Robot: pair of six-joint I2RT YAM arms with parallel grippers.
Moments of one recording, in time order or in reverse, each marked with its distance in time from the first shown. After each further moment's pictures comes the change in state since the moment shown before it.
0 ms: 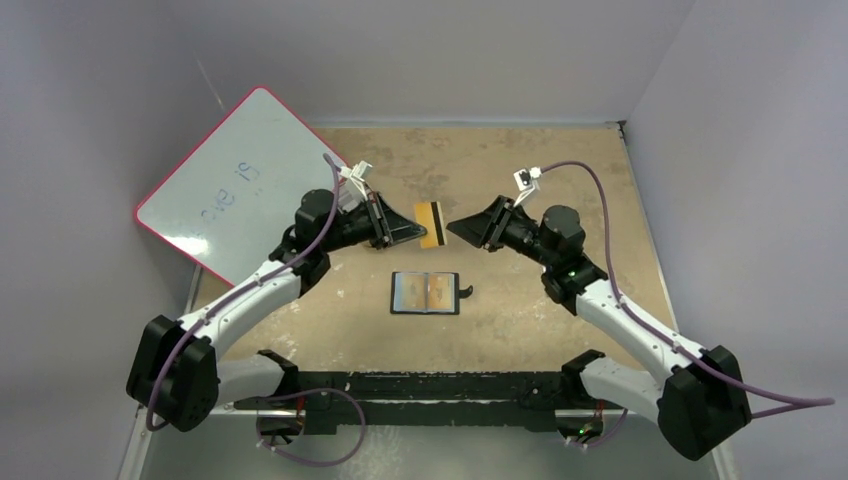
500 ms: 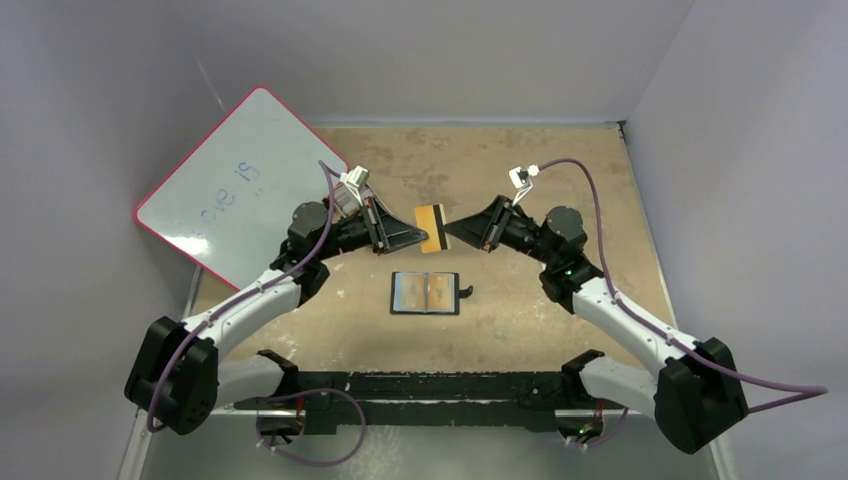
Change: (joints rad) left arm 0.000 -0.024 -0.116 0.305 0.099 -0.206; right arm -0.011 0.042 -0.016 0.190 -0.147 0.085
